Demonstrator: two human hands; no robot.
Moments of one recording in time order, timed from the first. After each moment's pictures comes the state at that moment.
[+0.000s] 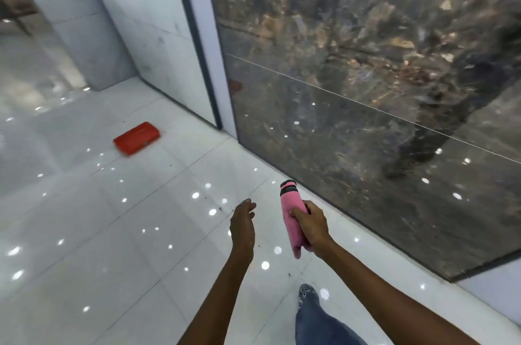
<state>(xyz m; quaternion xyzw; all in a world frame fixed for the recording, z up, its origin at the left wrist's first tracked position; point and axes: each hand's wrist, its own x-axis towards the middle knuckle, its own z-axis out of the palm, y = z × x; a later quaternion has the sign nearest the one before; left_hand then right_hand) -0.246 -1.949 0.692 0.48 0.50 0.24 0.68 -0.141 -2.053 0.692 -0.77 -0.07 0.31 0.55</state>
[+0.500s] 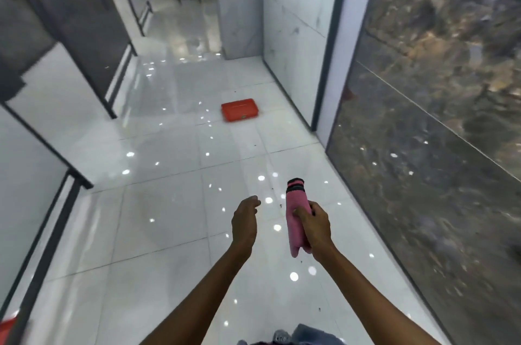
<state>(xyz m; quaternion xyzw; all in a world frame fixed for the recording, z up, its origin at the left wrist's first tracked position) -0.346 -1.870 0.706 0.38 0.60 0.38 0.59 -0.204 -1.912 0.699 -0.72 -0.24 0.43 0.49</state>
